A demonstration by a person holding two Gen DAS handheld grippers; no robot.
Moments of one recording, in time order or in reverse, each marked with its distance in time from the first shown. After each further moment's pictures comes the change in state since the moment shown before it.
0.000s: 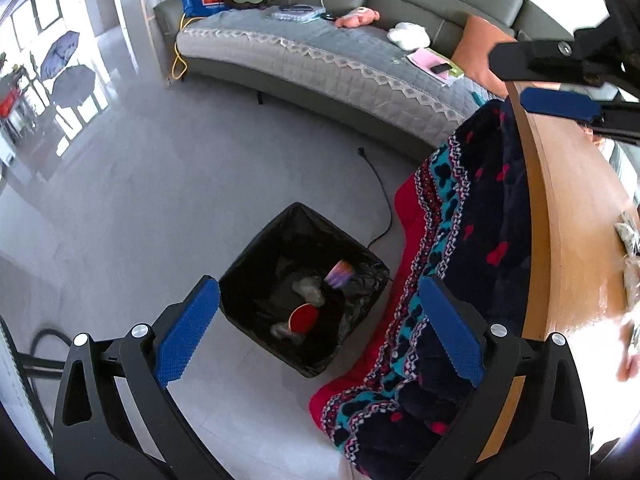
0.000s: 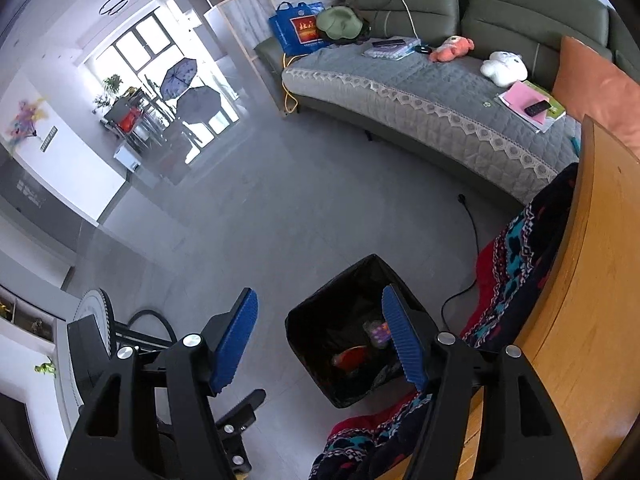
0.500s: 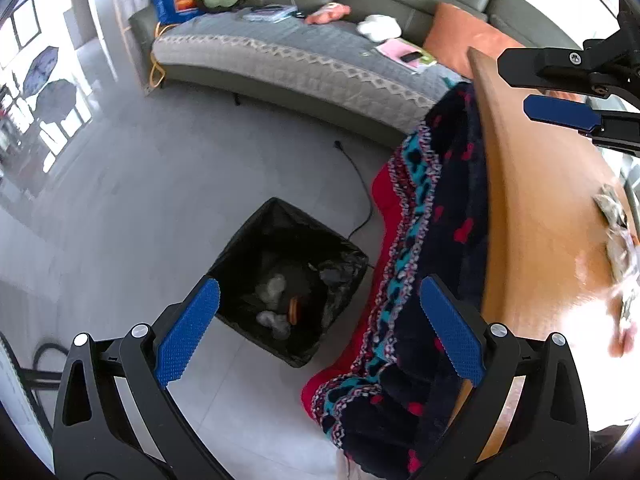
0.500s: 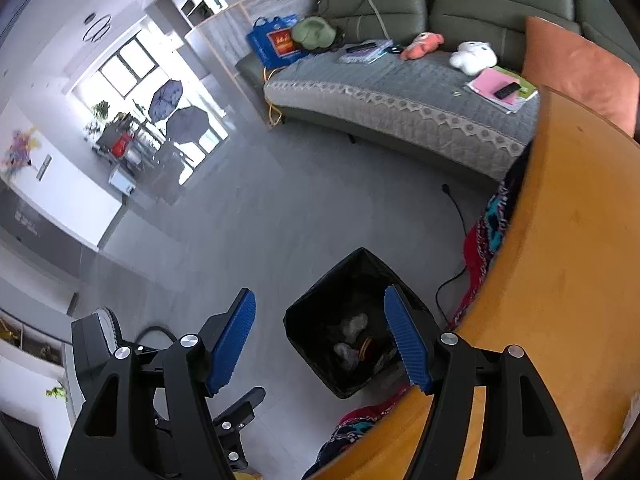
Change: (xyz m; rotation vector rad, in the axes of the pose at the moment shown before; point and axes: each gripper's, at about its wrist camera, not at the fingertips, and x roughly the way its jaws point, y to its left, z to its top) left arm -0.022 -0.039 -0.011 0.085 0.008 -0.047; right arm -0.050 -0.033 -0.034 0.091 -0.055 -0.012
